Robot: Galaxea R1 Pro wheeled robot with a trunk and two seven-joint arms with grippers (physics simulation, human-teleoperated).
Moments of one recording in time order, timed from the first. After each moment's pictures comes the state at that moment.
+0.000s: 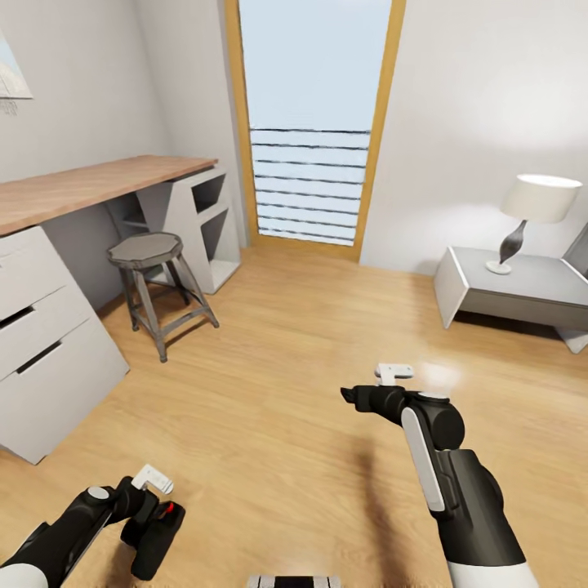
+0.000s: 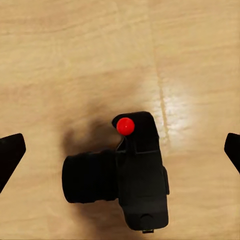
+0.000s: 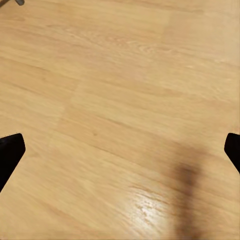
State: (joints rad) left arm -0.51 0.30 -0.11 -0.58 -0.26 0.22 -0.42; right arm -0.48 0.09 0.05 -1.61 -0.11 1.04 0.00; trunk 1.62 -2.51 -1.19
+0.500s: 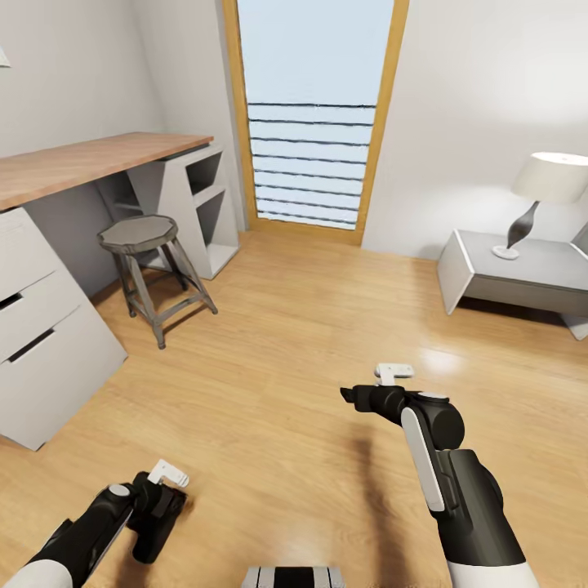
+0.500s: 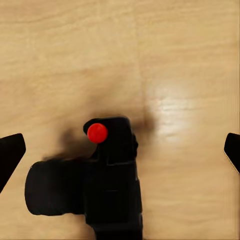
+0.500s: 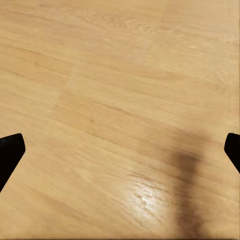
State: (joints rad) left arm -0.51 0.23 -0.11 -0.58 -0.25 0.23 -0.32; right arm -0.48 0.09 0.06 -1.61 -0.11 1.04 0.00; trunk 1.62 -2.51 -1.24
